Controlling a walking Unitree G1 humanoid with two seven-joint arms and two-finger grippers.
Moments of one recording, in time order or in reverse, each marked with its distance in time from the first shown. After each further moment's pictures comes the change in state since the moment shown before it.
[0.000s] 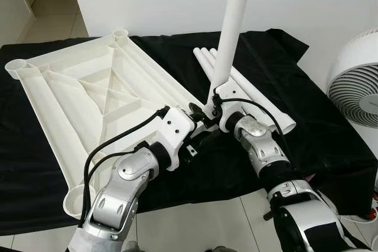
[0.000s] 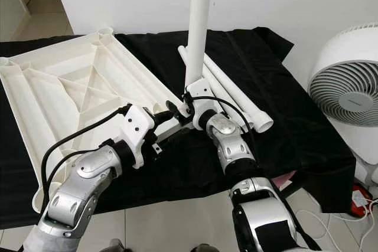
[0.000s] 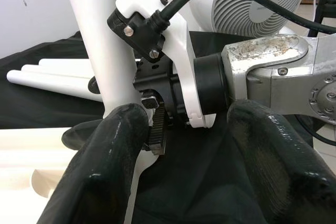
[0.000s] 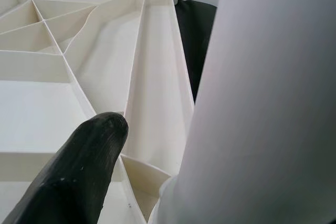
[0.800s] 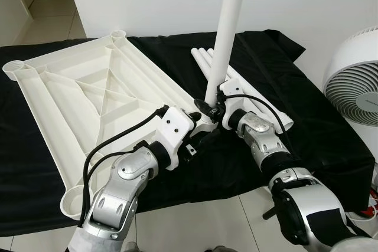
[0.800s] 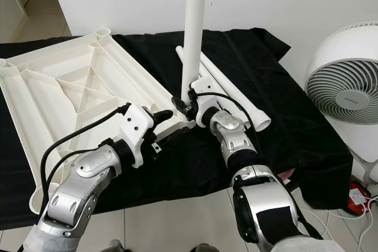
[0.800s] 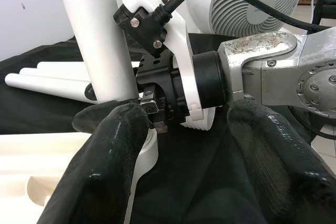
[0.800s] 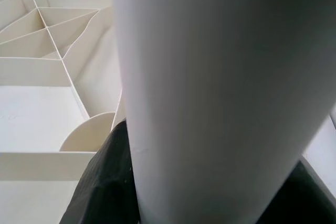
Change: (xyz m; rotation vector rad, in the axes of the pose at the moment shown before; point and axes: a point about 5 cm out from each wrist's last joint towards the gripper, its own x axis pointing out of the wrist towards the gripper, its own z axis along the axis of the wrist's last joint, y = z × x) left arm 0.000 0.001 0.001 0.001 -0.003 0.005; right arm 0.004 -0.009 -0.004 0.032 -0.001 0.041
